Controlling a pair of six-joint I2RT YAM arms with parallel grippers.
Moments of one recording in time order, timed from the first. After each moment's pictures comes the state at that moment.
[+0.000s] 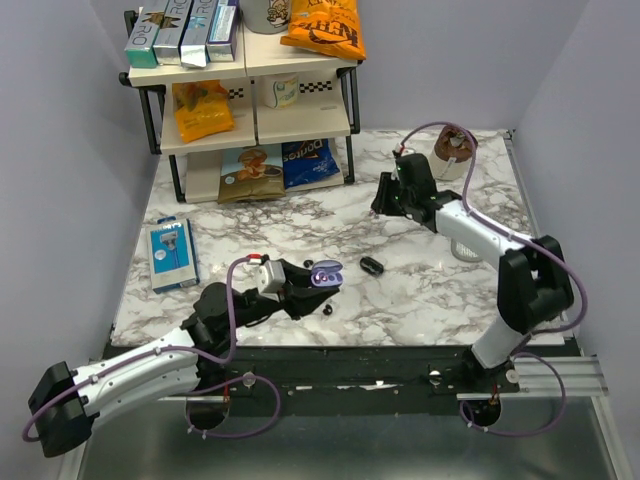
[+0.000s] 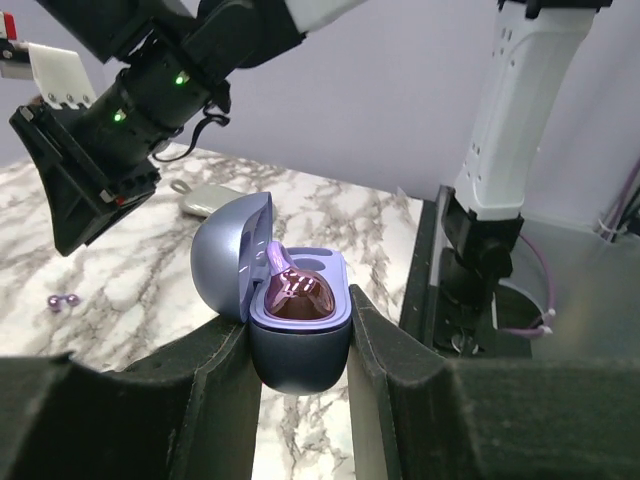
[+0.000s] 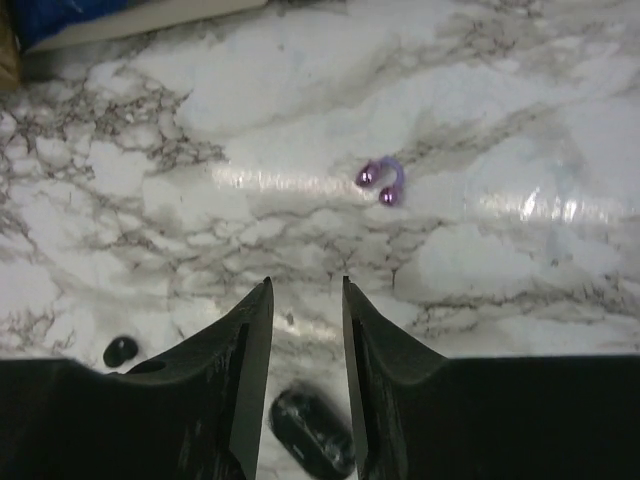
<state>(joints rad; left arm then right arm) -0.97 0.67 0.29 0.65 0.29 -0.18 0.43 1.64 1.15 -0.21 0.00 0.39</state>
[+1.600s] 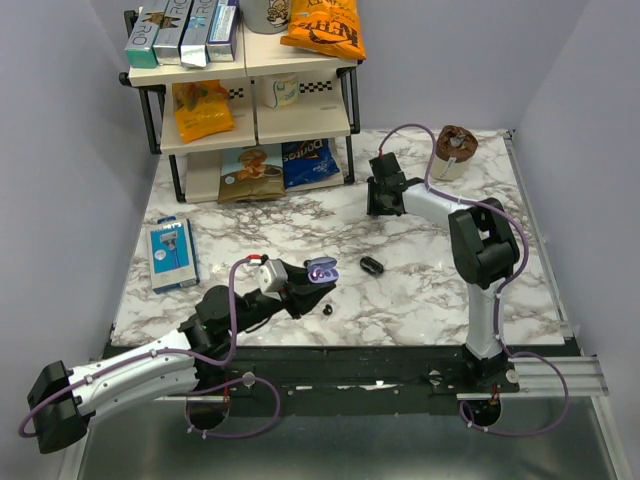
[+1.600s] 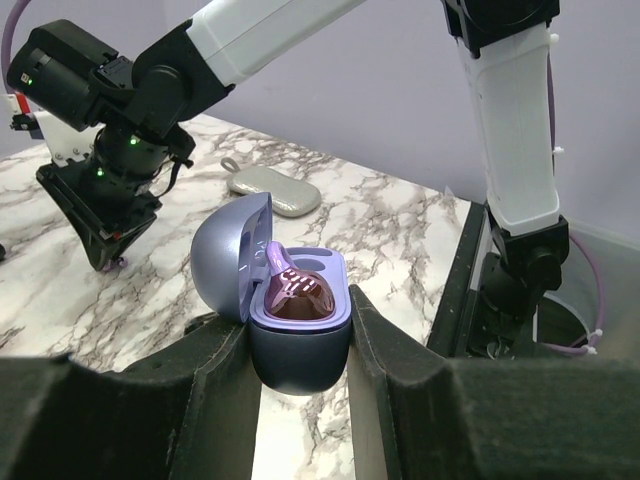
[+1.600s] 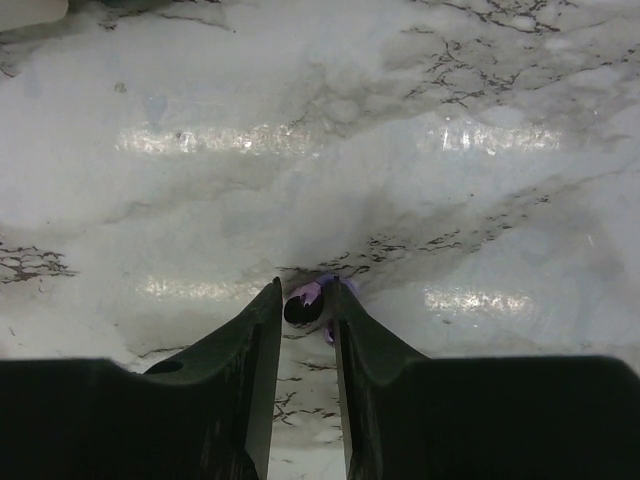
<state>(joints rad) -1.02 0.62 0.29 0.55 0.10 -0.16 0.43 2.08 1.46 -0.29 0.14 0.37</state>
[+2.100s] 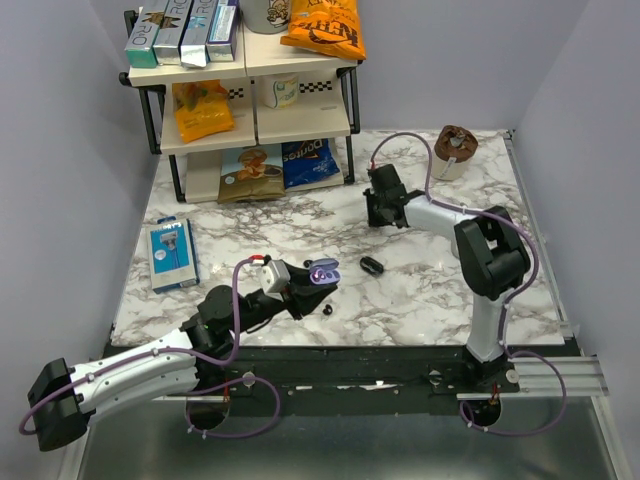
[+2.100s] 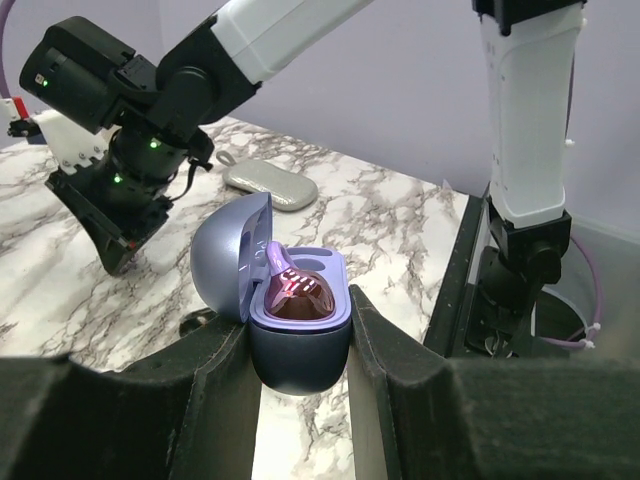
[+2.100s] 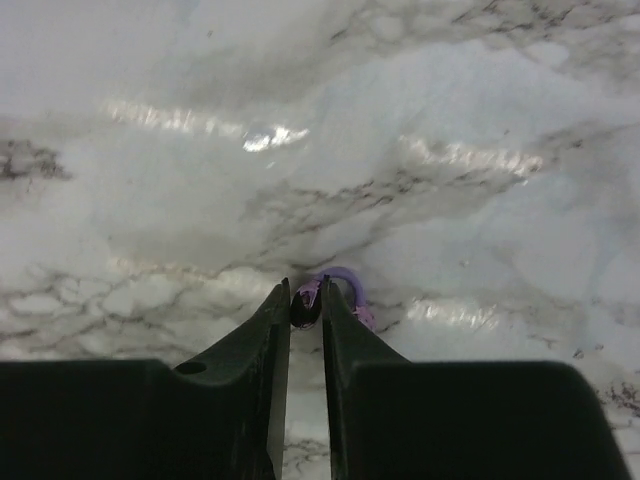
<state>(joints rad) -1.03 0.64 0.28 0.56 0.10 -0.16 0.47 1.99 1.32 -0.23 0.12 0.28</state>
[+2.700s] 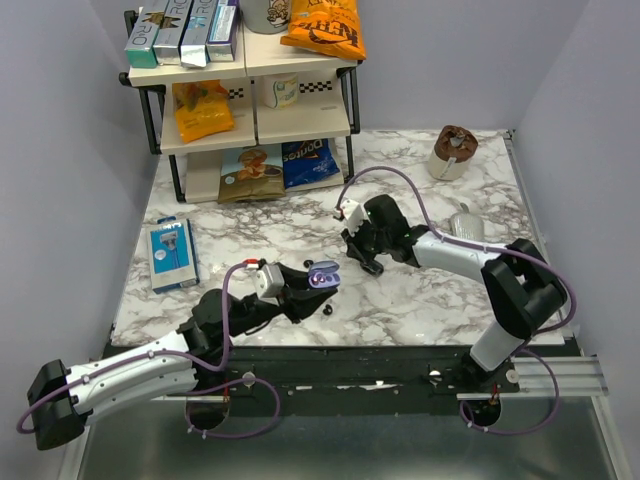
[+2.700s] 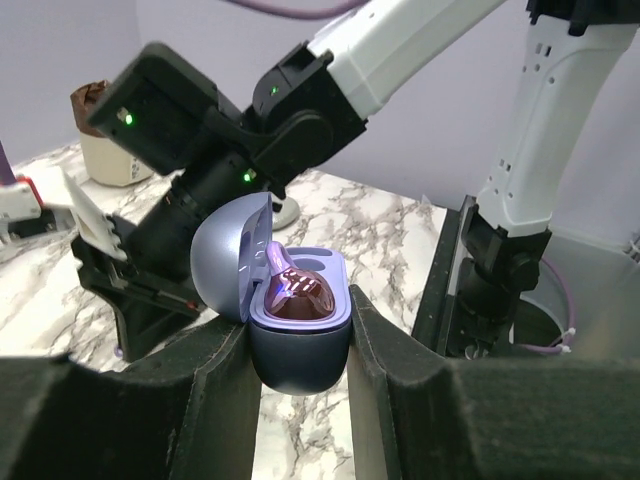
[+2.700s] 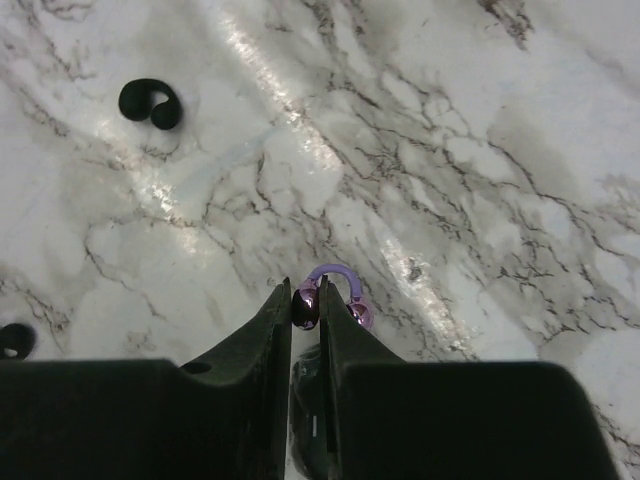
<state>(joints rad) -1.06 0.60 0.28 0.57 0.11 -0.16 0.65 1.66 0.95 -0.05 -0.24 -0.25</state>
